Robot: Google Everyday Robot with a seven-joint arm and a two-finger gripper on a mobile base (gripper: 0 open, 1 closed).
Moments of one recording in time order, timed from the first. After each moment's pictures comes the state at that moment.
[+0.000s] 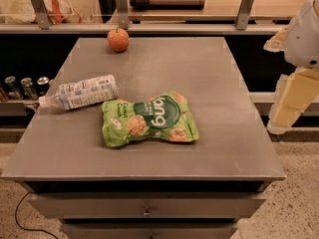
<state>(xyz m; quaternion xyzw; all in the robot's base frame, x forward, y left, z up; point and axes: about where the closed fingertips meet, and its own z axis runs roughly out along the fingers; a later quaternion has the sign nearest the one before) 0.438 -0.216 0.977 -0.60 0.78 -0.04 0.16</state>
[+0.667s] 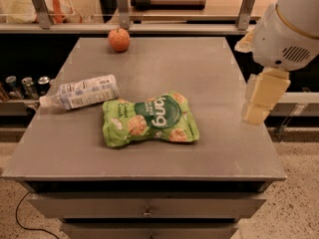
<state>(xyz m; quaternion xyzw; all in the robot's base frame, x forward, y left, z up) 0.452 -0.173 0.968 -0.64 0.75 -0.01 0.17</state>
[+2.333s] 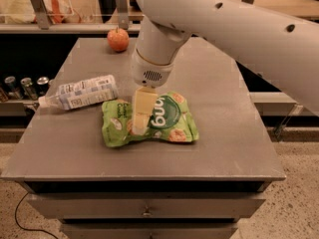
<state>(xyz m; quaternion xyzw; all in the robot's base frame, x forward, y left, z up) 0.526 0.037 0.869 -0.71 0.68 0.08 0.15</state>
